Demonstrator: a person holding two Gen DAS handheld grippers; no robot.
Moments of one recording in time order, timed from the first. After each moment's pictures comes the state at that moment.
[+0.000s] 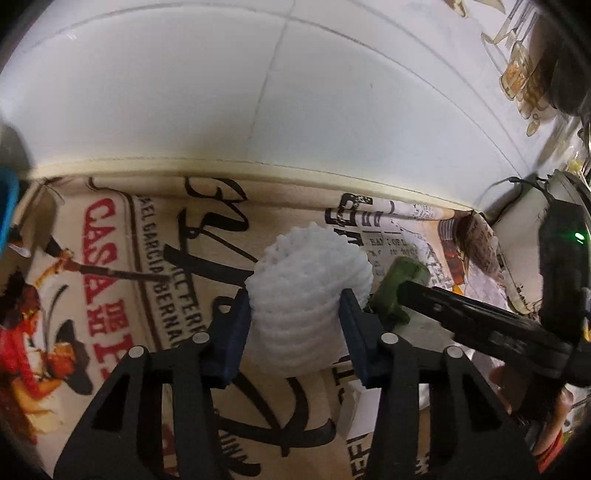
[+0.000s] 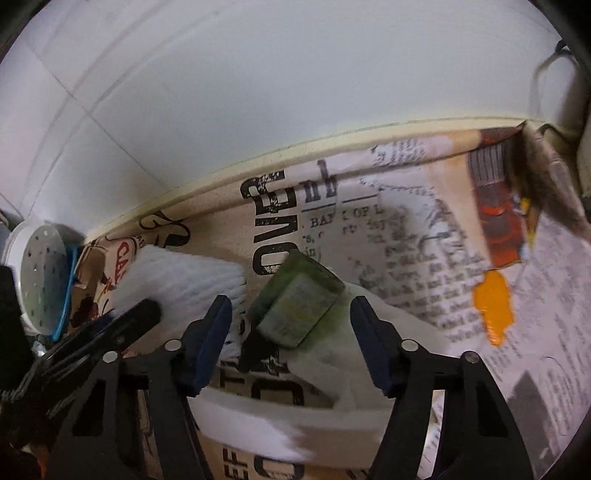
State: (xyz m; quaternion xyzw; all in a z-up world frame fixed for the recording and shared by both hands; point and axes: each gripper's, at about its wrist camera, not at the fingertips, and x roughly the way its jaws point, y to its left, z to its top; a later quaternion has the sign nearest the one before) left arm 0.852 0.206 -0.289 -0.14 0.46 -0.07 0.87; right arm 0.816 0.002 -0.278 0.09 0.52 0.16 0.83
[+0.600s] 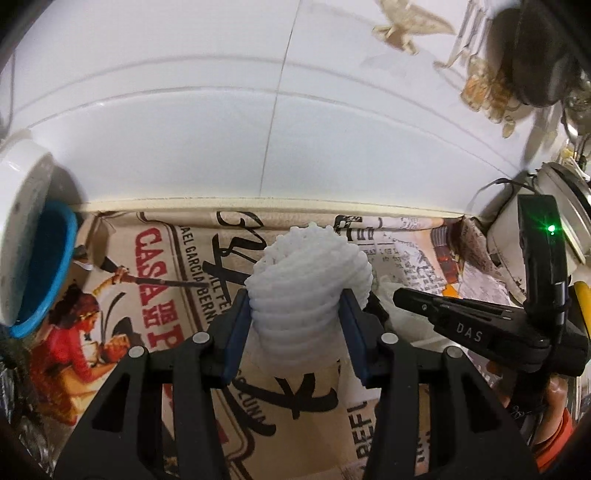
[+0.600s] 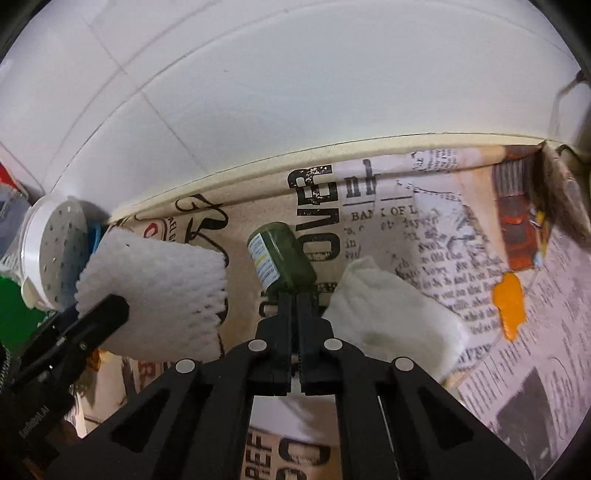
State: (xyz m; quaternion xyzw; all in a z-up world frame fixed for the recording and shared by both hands) left arm 0.804 0.205 -0.238 -0.10 0.41 -0.04 0.90; right arm 0.782 0.008 -0.257 0.06 0.51 0.21 0.83
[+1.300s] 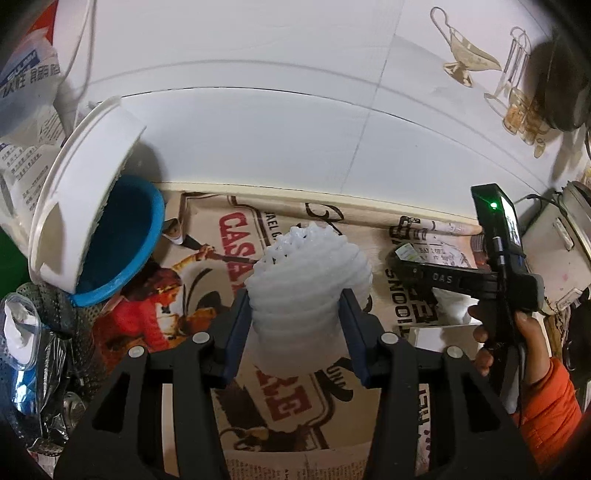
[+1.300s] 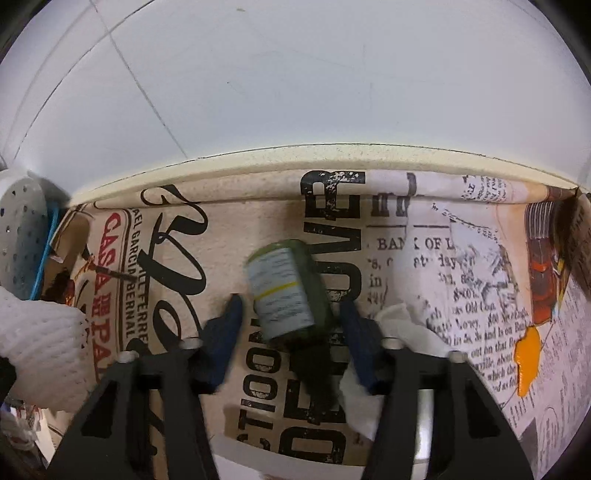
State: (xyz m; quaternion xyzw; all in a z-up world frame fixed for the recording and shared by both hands) left arm 0.767 0.267 -0.239 -0.11 0.41 0.03 0.90; right arm 0.829 0.059 -0.298 0.00 0.53 0.20 0.82
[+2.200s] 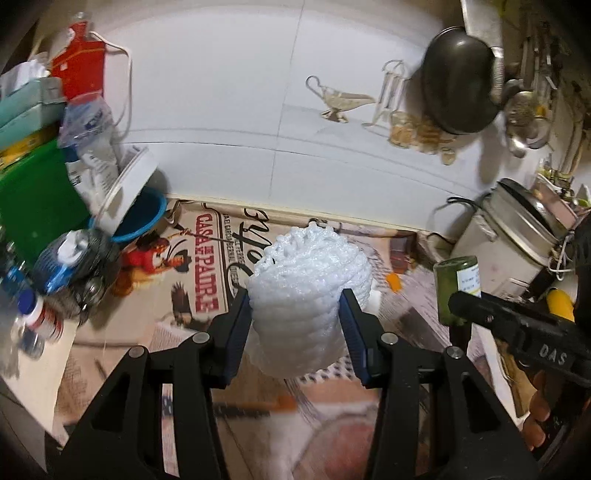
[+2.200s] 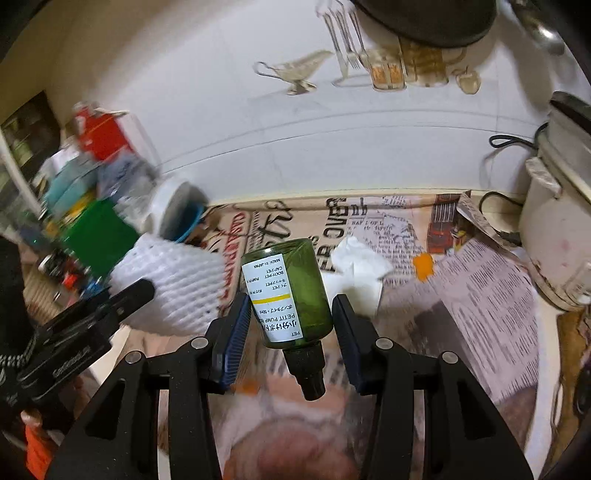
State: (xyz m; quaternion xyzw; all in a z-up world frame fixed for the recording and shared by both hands) left arm 0.588 0.111 -0.140 -0.12 0.34 0.06 0.93; right arm 0.590 -0.099 -0.129 0.03 0.40 0.31 0.86
